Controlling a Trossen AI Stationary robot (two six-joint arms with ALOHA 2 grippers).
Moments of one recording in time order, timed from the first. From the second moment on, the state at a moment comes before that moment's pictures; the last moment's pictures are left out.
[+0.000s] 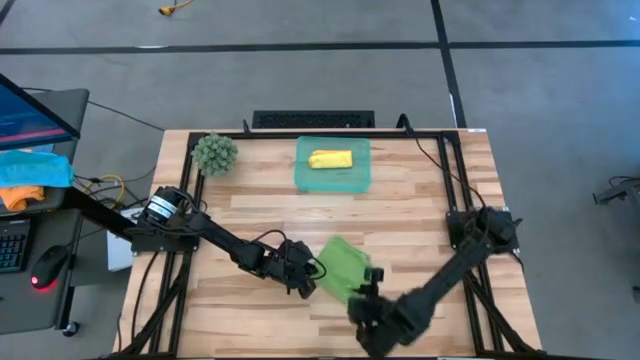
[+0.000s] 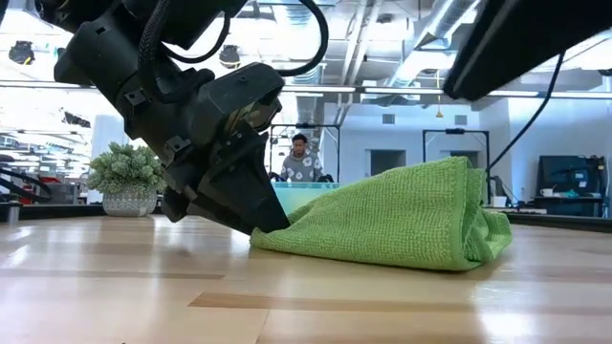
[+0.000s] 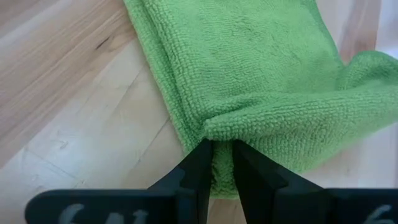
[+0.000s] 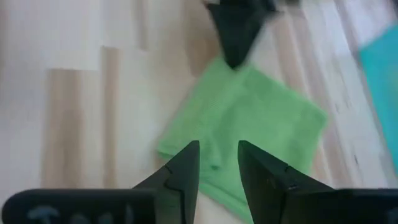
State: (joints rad) left arm -0.41 1.94 0.89 0.11 -0.35 -0.93; right arm 0.76 2.01 1.53 -0.88 0.67 0.66
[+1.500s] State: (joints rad) left arm -0.44 1.93 0.89 0.15 -0.42 -0.79; right arm 0.66 2.18 1.53 -0.77 0.36 0.59
